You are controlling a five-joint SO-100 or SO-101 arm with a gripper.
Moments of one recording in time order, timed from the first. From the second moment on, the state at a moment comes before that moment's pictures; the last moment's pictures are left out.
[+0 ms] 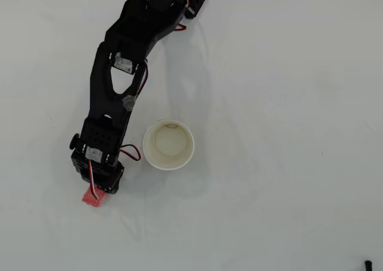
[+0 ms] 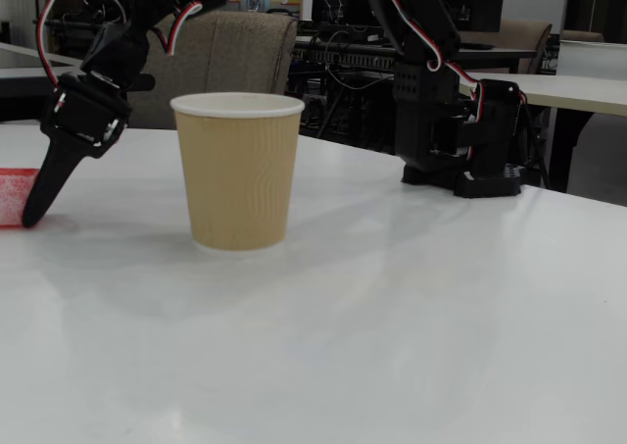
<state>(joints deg) 27.9 53.9 67.7 26.7 -90.5</state>
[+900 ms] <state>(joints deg) 27.9 55.5 67.7 26.7 -89.7</state>
